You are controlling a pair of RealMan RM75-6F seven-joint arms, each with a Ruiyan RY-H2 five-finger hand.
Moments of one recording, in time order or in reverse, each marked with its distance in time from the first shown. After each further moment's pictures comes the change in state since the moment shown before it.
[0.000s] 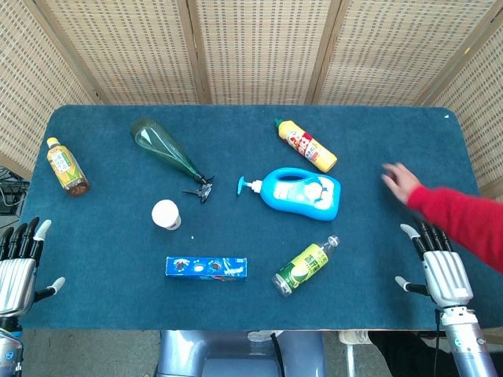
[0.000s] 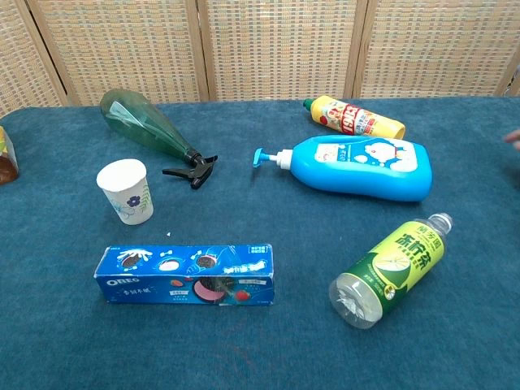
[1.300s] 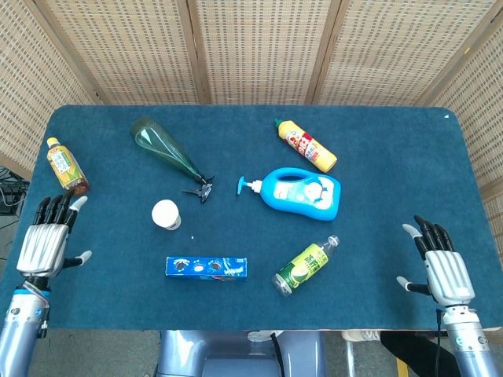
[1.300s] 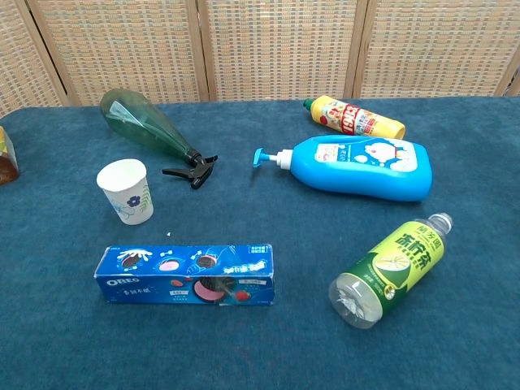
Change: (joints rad) left arm -0.224 0.001 -0.152 -0.073 -0.228 -0.274 0.098; right arm 0.004 0.011 0.003 -0.007 0.026 -0.026 0.012
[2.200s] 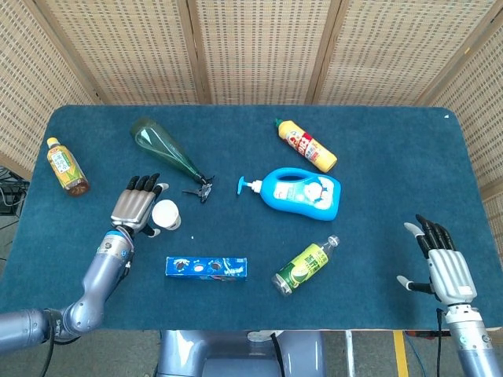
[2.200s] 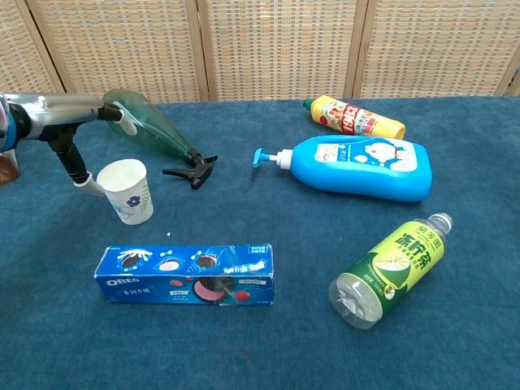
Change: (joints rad) left arm -0.516 -0.195 -0.076 0.094 -0.695 -0.256 0.371; right arm 0.004 0.017 0.003 0.004 0.000 -0.012 0.086
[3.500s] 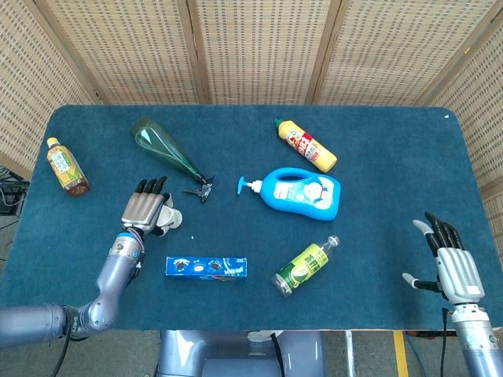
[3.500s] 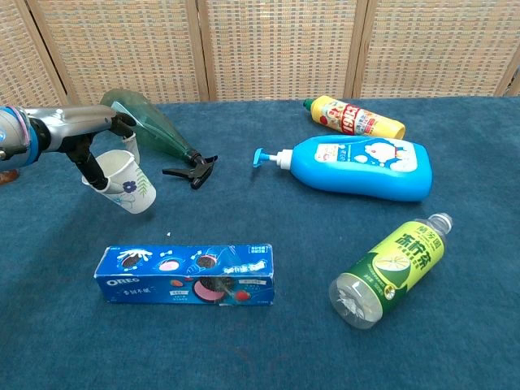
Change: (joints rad) left arm -0.059 -0.064 0.083 0.049 0.015 0.071 -0.170; right arm -0.010 0.005 0.013 0.008 0.020 0.013 0.031
